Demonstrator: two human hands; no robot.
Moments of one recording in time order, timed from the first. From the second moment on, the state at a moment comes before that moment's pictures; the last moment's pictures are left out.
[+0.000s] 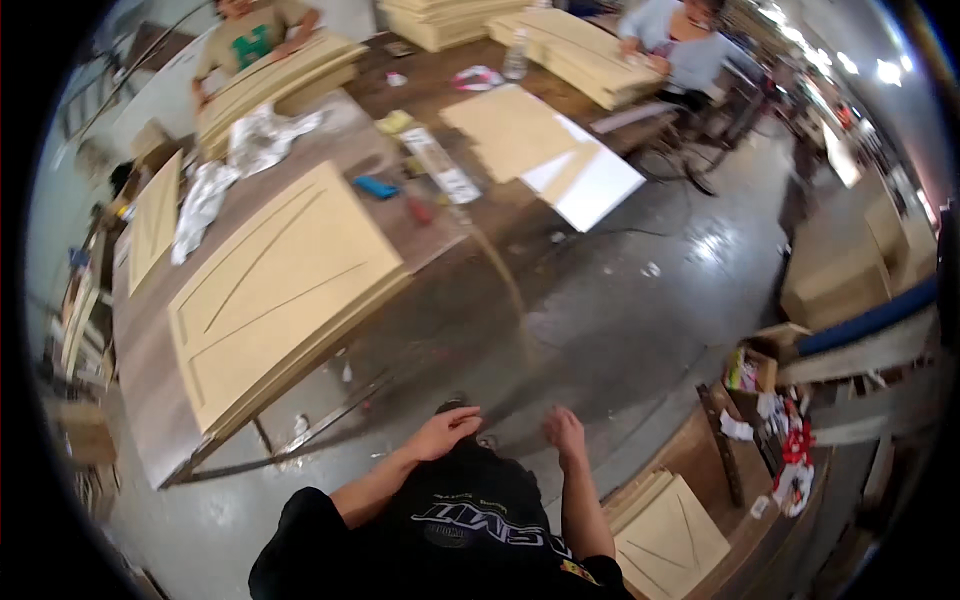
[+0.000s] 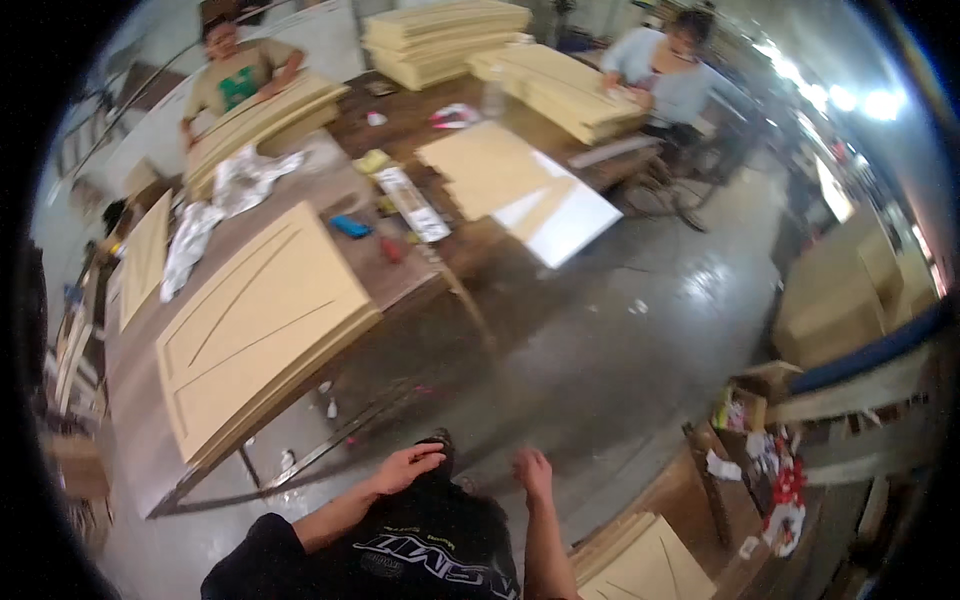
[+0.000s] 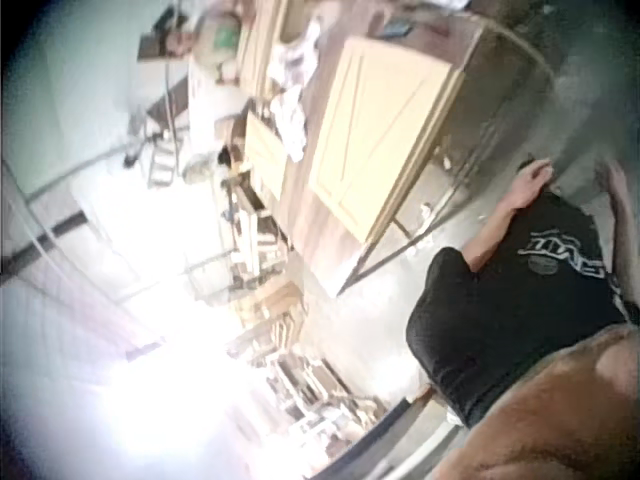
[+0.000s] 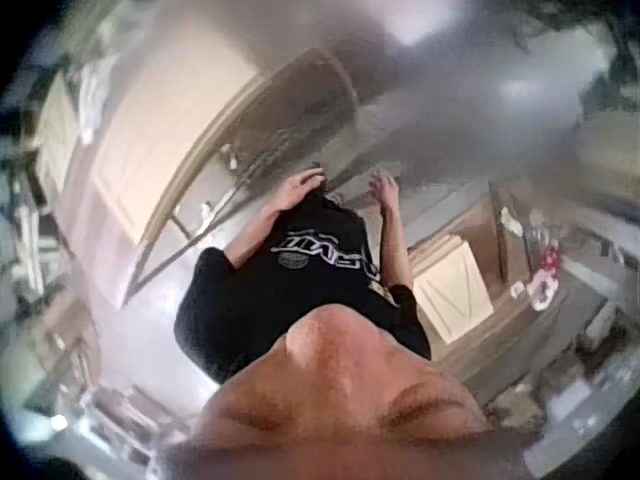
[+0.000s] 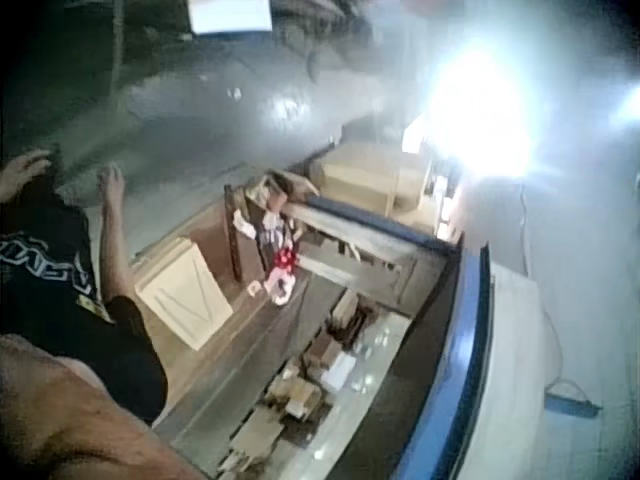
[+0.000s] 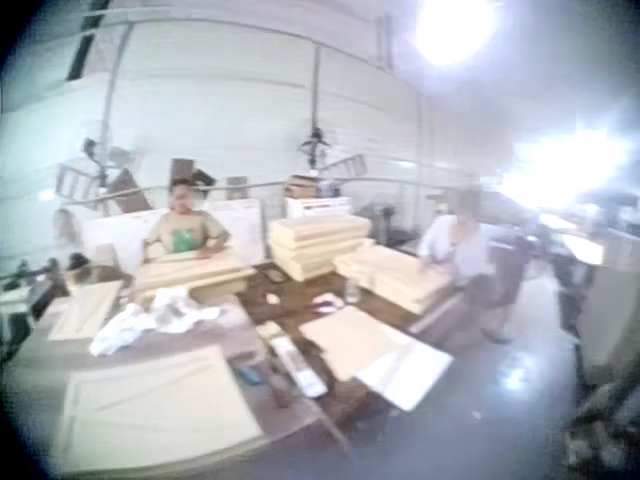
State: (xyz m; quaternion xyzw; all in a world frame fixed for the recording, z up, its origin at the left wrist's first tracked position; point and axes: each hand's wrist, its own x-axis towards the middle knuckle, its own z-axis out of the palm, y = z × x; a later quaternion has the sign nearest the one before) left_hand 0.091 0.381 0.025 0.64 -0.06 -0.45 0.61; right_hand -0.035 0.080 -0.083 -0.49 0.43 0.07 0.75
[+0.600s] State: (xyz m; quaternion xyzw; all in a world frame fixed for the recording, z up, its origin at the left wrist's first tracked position) left_hand 0.292 -0.166 0.103 0.56 -0.62 -0.49 0.23; right_hand -0.188 -0.189 -0.209 -0.47 0.69 0.08 0.55
